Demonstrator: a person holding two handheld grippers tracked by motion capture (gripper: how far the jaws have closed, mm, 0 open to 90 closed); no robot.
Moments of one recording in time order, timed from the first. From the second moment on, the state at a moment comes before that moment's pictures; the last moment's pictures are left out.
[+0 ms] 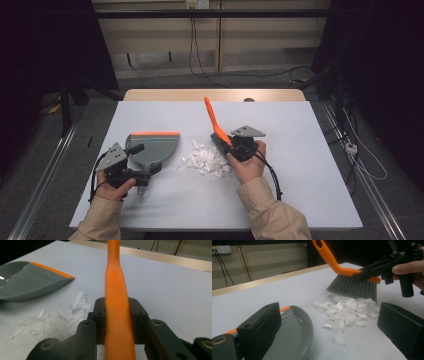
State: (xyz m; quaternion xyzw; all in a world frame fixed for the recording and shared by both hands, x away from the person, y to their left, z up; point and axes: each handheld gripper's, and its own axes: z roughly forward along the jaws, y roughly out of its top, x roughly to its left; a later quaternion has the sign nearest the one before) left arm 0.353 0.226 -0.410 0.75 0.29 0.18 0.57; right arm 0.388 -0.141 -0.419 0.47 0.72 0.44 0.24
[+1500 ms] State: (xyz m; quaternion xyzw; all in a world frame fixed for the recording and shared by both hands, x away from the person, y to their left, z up) left arm 0.354 0.225 -0.412 0.75 0.30 0.18 0.57; right arm 0.353 -0.108 -0.392 0.39 0.76 0.49 0.17
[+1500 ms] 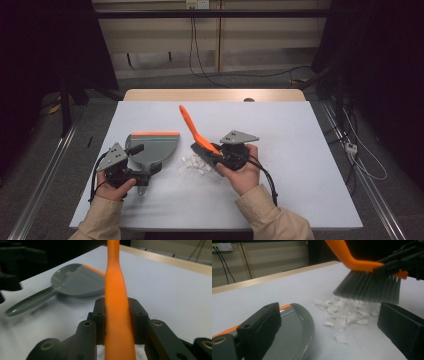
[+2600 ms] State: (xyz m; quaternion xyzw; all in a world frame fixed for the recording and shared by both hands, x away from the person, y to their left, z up) left arm 0.354 0.225 -0.412 0.75 0.29 0.18 0.56; right arm 0.347 -0.099 -0.417 0.40 0.79 0.44 0.12
